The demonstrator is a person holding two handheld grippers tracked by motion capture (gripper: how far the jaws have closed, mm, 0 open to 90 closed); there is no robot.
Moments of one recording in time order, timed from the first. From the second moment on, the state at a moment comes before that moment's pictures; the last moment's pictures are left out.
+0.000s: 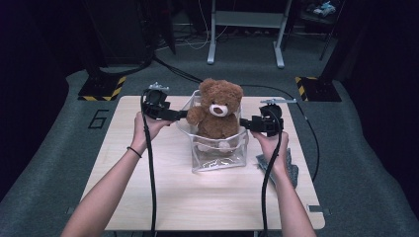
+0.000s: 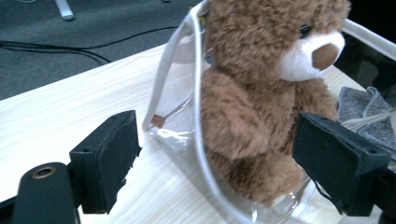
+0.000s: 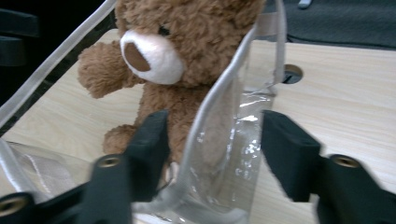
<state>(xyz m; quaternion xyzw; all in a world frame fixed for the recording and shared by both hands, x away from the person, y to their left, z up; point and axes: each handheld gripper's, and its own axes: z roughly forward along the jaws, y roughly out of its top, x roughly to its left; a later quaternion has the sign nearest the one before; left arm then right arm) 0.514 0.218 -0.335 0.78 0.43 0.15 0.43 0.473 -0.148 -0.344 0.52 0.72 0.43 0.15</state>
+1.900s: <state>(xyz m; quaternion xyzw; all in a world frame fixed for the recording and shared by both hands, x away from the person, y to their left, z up) 0.433 0.347 -0.527 0.77 0.51 0.21 0.32 0.402 -0.263 -0.526 0.57 0.72 0.33 0.23</state>
